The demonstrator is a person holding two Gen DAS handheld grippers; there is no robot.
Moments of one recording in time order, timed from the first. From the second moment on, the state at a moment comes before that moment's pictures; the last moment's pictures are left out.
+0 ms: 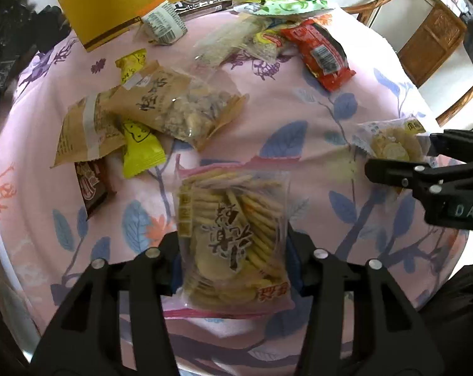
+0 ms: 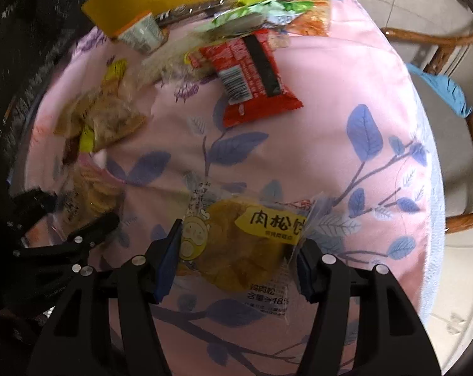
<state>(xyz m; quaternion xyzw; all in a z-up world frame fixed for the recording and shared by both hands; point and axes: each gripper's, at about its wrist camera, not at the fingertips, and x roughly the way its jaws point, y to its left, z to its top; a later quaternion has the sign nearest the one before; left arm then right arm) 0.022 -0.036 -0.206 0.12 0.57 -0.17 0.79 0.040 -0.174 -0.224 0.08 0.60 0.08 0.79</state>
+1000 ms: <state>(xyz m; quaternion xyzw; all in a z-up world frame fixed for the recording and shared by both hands) 0.023 -0.038 -0.208 0.12 0.57 -0.16 0.79 0.049 -0.132 -0.233 -0.02 0.61 0.06 0.79</state>
